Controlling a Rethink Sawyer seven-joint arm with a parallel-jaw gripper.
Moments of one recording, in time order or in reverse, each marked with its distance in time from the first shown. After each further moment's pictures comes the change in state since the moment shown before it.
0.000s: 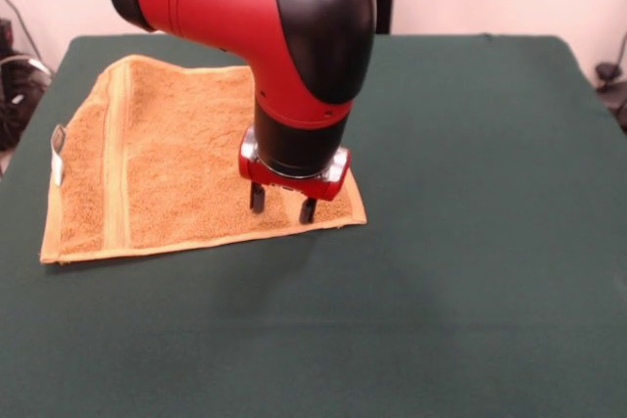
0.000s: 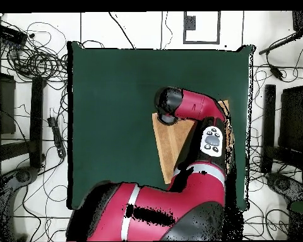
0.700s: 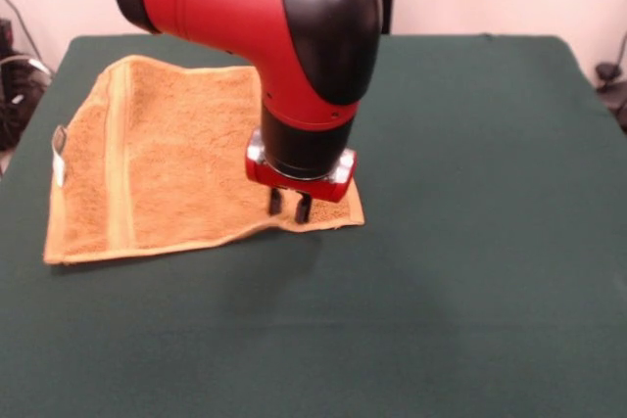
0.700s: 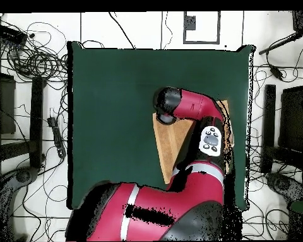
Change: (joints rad) arm 0.005 -0.001 0.012 0.001 0.000 -0.005 0.000
